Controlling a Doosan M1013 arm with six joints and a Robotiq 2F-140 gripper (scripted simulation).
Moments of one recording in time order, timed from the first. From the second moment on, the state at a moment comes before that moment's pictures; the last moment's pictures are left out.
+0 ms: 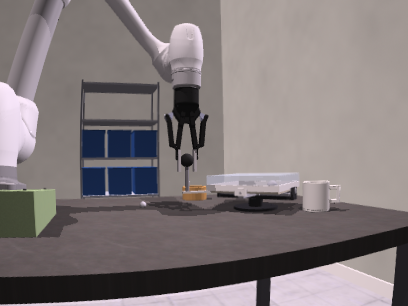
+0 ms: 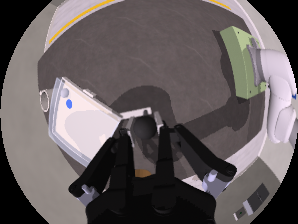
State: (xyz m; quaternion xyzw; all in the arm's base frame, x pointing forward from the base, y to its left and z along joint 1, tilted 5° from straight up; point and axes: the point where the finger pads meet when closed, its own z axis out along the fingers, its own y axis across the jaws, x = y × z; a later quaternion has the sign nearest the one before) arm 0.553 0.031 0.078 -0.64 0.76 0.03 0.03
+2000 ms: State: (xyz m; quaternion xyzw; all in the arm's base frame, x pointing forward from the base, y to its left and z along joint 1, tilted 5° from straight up) arm 0.553 0.031 0.078 -0.64 0.76 0.03 0.03
